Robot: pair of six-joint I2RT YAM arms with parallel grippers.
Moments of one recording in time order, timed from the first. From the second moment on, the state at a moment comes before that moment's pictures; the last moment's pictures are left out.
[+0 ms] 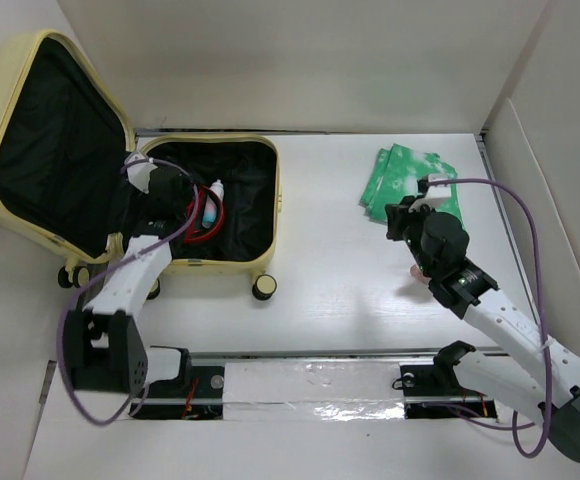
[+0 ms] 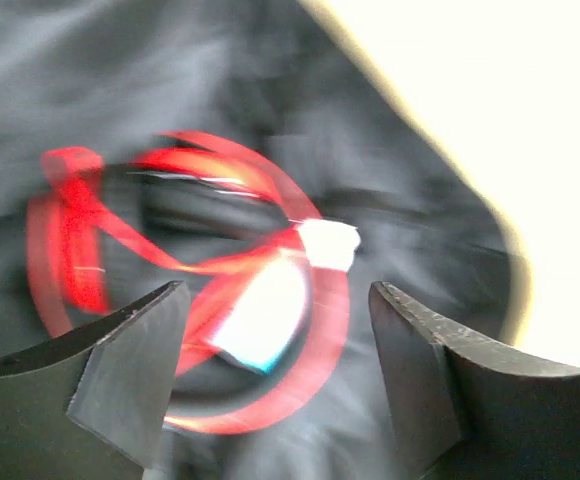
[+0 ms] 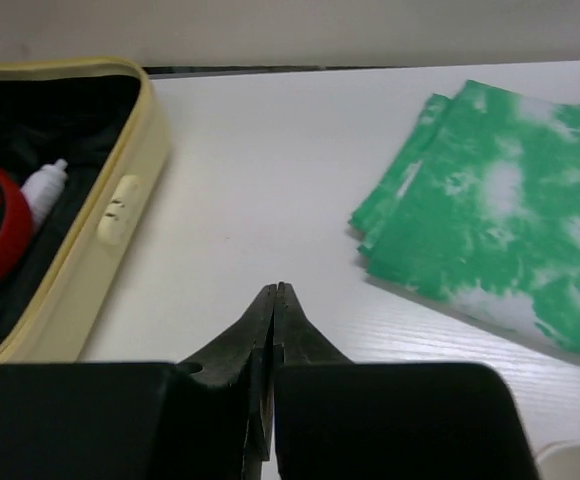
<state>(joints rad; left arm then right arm) -0.08 1.32 0.90 -0.05 -0.43 -0.74 0.55 0.89 0.71 0.07 0.32 0.23</state>
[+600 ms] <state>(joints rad) -0.22 0.60 0.70 -0.08 0.31 -0.65 0.31 0.78 0.61 -0.30 0.58 0.51</state>
